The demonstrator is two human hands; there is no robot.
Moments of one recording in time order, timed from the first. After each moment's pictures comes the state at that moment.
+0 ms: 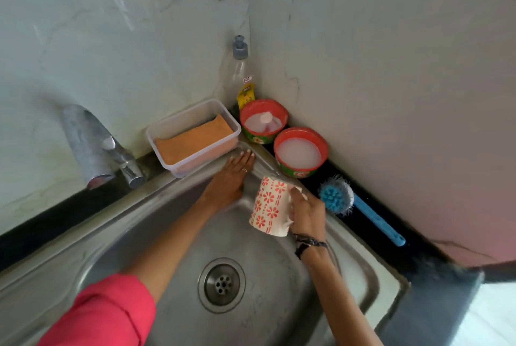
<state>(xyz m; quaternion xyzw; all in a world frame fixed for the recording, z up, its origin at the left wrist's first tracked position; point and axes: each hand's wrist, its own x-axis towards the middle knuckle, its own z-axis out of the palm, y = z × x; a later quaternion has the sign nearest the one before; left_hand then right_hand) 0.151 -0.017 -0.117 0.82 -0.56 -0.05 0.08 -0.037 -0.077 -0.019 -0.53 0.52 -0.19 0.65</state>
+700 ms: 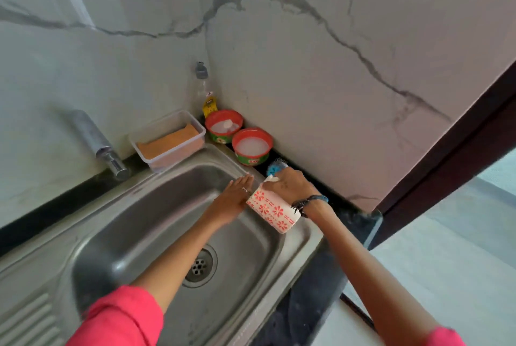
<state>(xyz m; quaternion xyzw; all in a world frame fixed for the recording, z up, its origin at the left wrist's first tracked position) 0.009 -0.009 -0.074 0.80 -0.56 -0.18 0.12 -0.140 -0.095 0.071 -0.86 0.36 0.03 0.36</state>
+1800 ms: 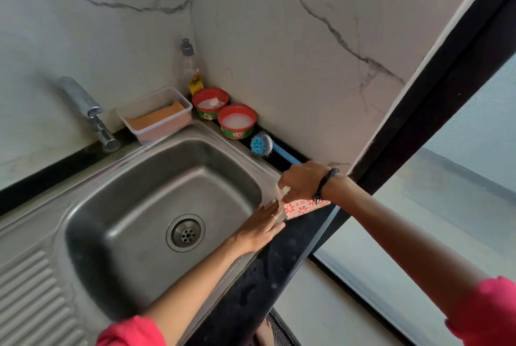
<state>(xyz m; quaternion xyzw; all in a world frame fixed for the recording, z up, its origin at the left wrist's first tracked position) -0.149 0.024 -0.087 0.74 -0.58 -0.31 0.14 -0.221 -0.087 0.091 -0.96 0.12 0.24 -0.01</state>
